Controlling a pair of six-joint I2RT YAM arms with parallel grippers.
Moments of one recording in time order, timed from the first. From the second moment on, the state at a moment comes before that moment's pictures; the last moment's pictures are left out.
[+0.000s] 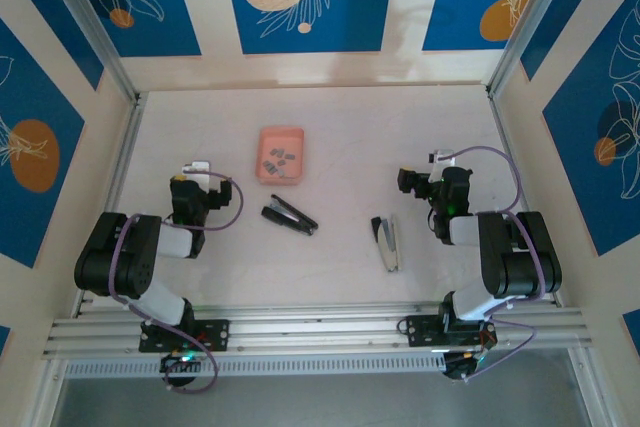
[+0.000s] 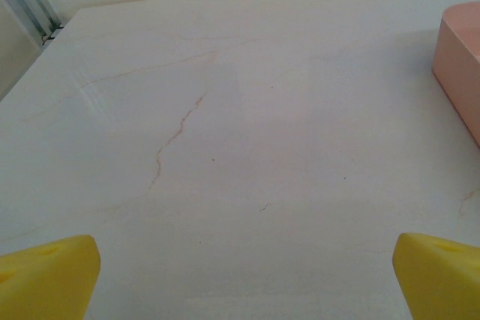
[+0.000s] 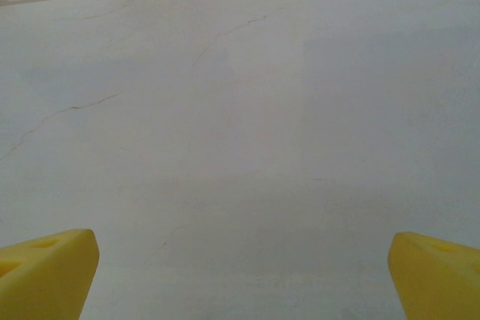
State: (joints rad) left arm -0.09 1.57 0.34 0.87 -0.15 0.06; right arm 0.01 1.52 0.41 0.69 -0.10 0.11
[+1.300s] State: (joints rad) left arm -0.18 1.30 0.84 -0.14 0.15 -0.21; right arm 0.33 1.38 1.00 -0.87 -0.18 0.40
